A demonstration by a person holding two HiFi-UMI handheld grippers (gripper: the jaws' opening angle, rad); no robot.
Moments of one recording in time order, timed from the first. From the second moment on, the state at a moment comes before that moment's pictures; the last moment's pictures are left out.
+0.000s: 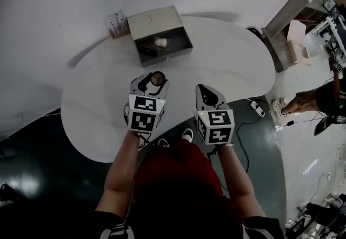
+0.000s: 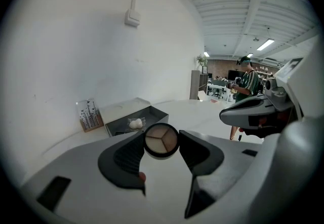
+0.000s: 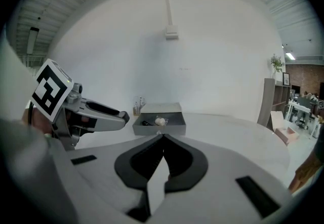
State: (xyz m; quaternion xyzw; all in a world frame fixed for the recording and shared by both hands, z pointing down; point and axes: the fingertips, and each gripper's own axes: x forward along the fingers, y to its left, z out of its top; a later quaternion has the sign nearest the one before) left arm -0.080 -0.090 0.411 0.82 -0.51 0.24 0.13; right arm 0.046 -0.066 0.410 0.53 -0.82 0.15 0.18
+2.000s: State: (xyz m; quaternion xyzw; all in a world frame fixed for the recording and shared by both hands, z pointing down) left arm -0.029 -0.269 0.434 0.81 -0.49 0.30 0.11; right arm 0.073 -0.217 0.424 0.49 -0.84 0.15 0.20
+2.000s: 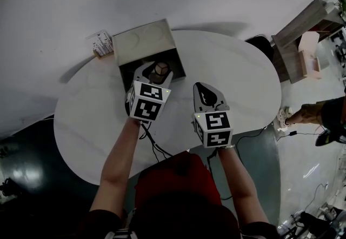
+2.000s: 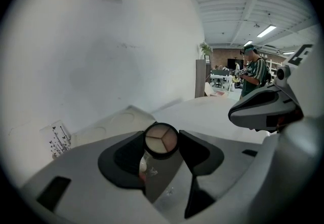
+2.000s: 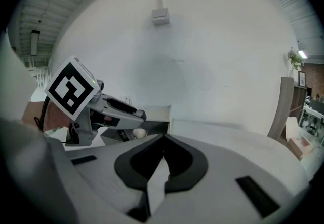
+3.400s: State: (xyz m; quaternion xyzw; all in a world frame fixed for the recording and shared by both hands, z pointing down) left arm -0.019 -0.315 0.517 0.82 -0.44 0.34 0.16; right arm 0.071 -0.259 0.473 0.50 -0.82 0.17 0.23
